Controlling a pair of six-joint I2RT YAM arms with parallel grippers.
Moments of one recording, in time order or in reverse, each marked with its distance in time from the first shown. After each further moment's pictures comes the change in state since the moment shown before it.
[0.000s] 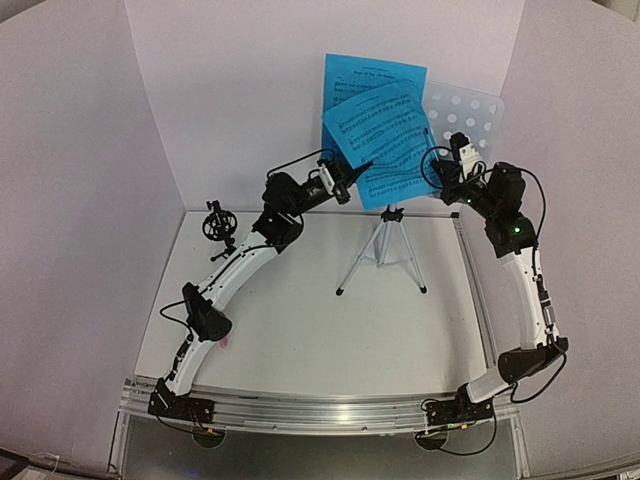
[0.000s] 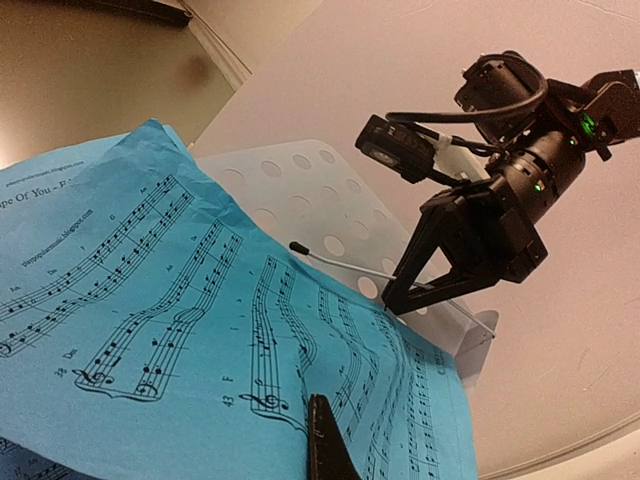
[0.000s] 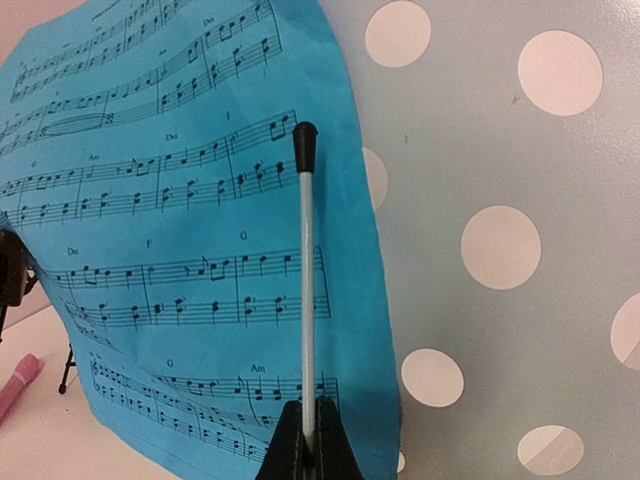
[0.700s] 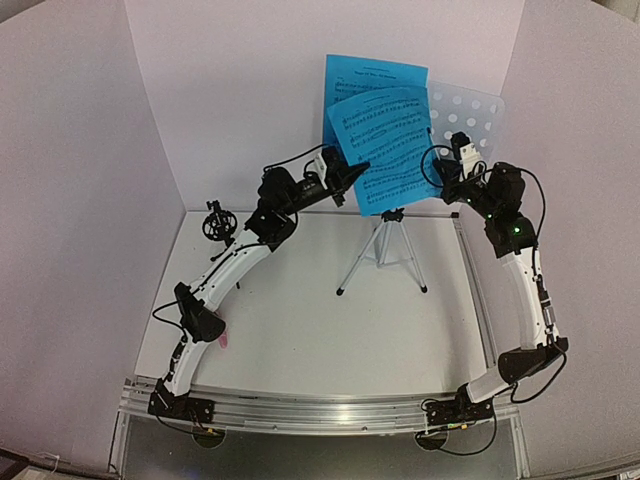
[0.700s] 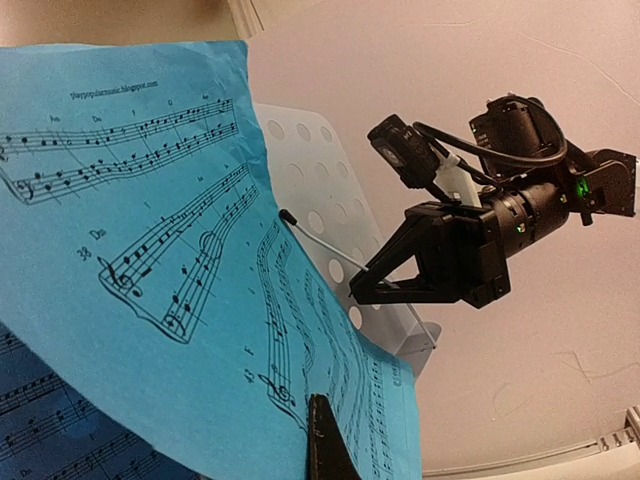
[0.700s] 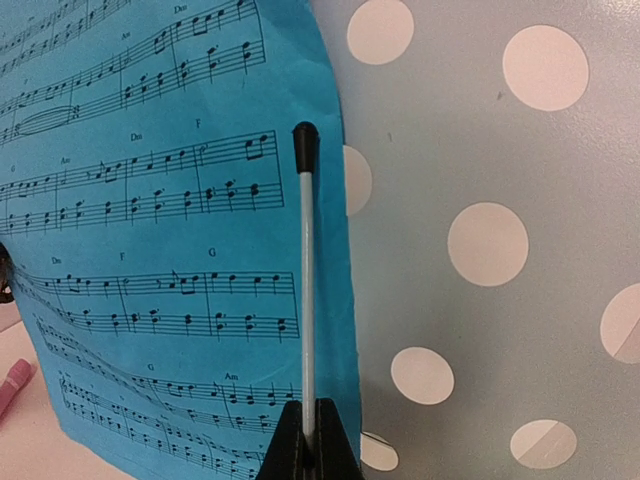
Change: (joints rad) left arm 0.007 -0.076 -0.065 -0.115 0.011 -0.275; right arm 0.003 0.000 0.000 0.000 0.039 0.006
